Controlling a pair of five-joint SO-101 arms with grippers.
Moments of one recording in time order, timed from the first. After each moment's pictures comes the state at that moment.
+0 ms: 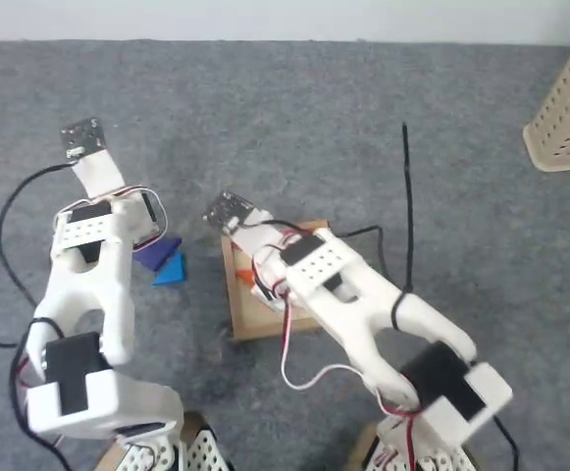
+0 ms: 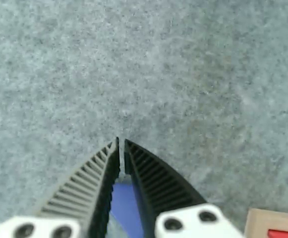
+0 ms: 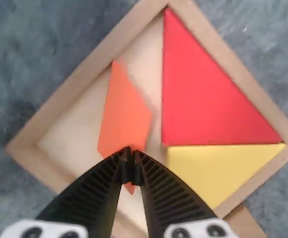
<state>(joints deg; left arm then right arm) -20.5 0.2 37.9 37.7 13.3 -43.1 3.7 30.2 48.8 15.2</state>
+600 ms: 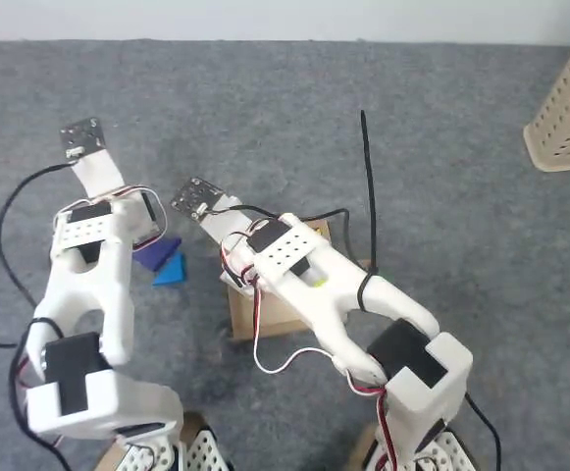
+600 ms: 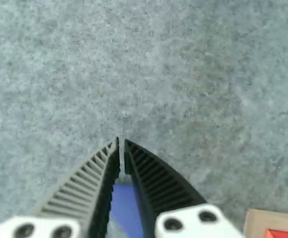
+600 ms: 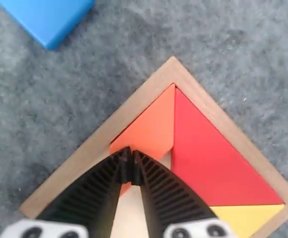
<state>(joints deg) -20.5 0.2 37.9 37.3 13.3 -46.5 14.4 16.7 49.1 13.0</state>
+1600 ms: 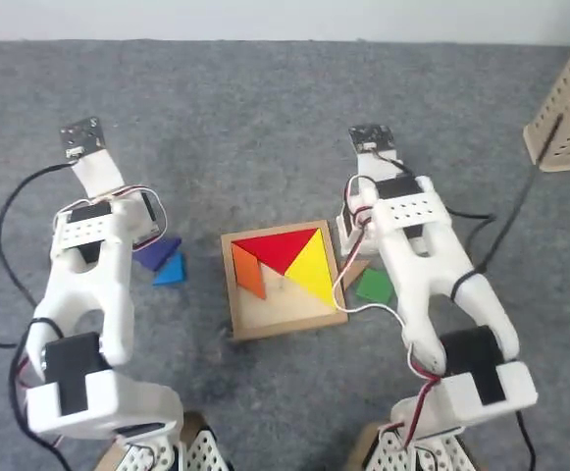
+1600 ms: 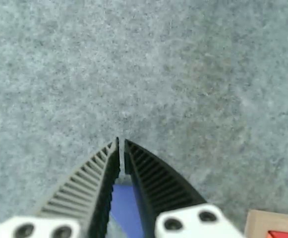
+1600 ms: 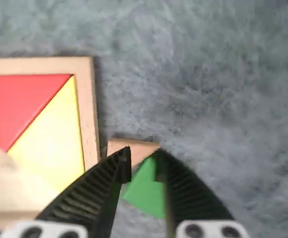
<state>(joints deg) -20.5 0.2 37.9 37.3 13.3 -18.2 2.8 22.3 62.7 -7.1</state>
